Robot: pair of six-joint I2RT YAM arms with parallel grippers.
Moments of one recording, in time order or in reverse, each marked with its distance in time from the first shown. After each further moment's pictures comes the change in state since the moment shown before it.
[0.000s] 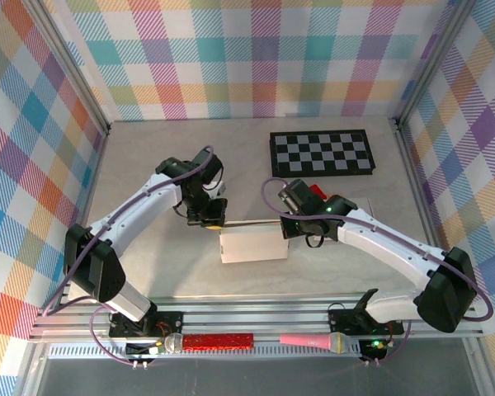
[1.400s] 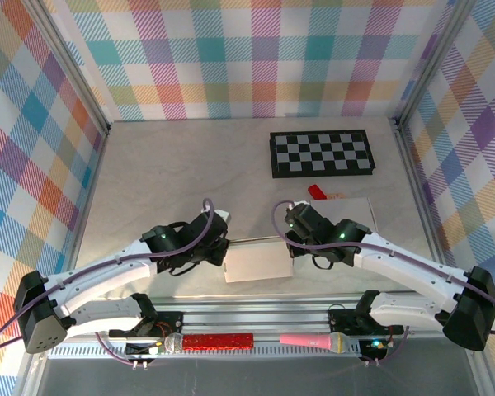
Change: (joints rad) left arm -0.406 -0.462 -0.534 0.456 -0.478 -0.055; right arm 0.124 -0.200 -0.184 0.043 0.037 0.085
